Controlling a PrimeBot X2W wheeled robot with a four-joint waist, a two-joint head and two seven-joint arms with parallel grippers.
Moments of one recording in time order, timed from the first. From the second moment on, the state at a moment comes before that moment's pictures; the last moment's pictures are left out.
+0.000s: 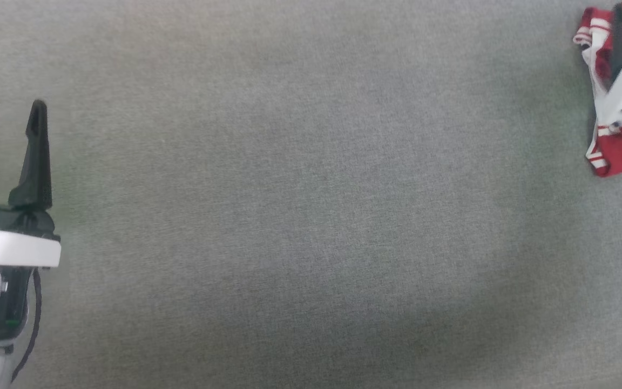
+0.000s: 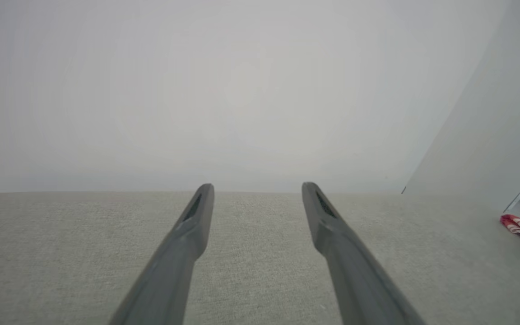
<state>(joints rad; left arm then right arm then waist) -0.34 0.55 -0.09 0.08 -0.71 -0.13 -0.26 -0.87 -0.23 -0.21 0.57 0.02 0.13 0.18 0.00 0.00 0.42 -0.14</state>
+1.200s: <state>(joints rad) 0.07 0.43 0.14 0.10 -0.59 -0.13 -0.26 -0.38 -0.20 -0.06 0.52 0.16 0.13 -0.20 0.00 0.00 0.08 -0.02</state>
